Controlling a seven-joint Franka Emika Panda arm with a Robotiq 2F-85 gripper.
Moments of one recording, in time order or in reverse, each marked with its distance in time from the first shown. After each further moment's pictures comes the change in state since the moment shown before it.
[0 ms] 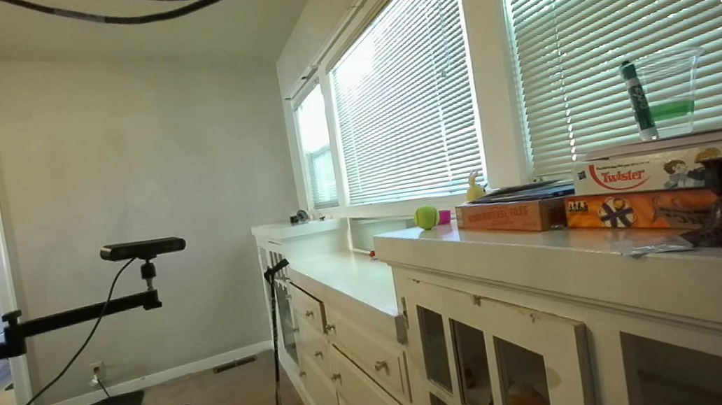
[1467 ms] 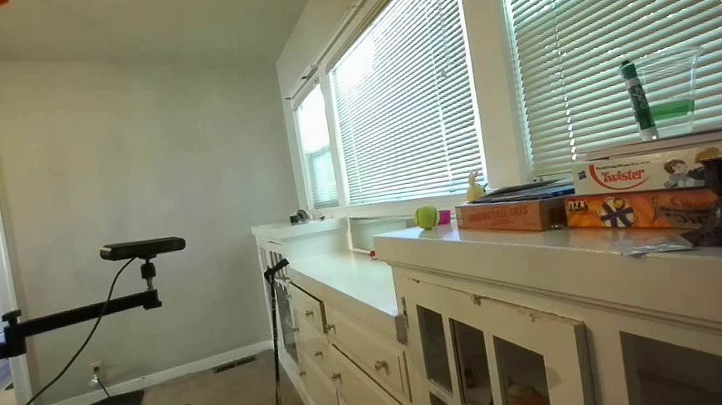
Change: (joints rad) arm -0.233 0.201 0.011 0.488 0.000 -0.099 0.145
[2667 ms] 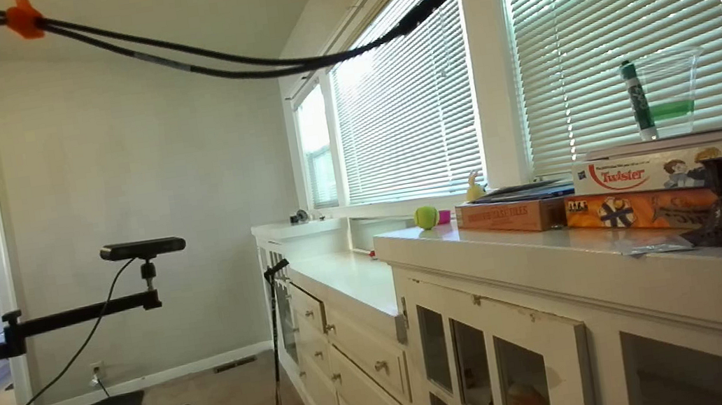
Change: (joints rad) arm 0.046 0.139 0.106 -0.089 0.013 -0.247 -0.010
